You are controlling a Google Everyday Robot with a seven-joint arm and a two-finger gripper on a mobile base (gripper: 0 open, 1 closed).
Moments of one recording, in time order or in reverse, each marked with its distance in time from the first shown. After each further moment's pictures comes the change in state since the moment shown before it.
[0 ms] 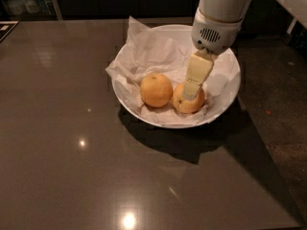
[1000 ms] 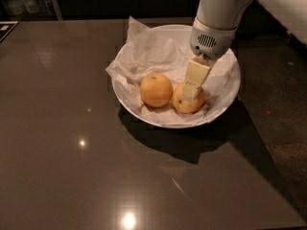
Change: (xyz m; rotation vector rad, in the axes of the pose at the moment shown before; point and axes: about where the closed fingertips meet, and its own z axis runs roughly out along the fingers) arm -0.002 -0.006 0.026 -0.081 0.012 0.017
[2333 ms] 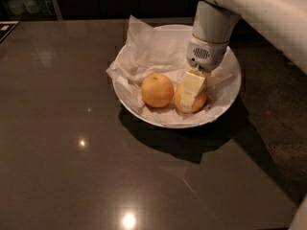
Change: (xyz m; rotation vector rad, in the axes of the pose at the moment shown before) arm 0.001 -0.007 0.043 -0.105 0.052 0.020
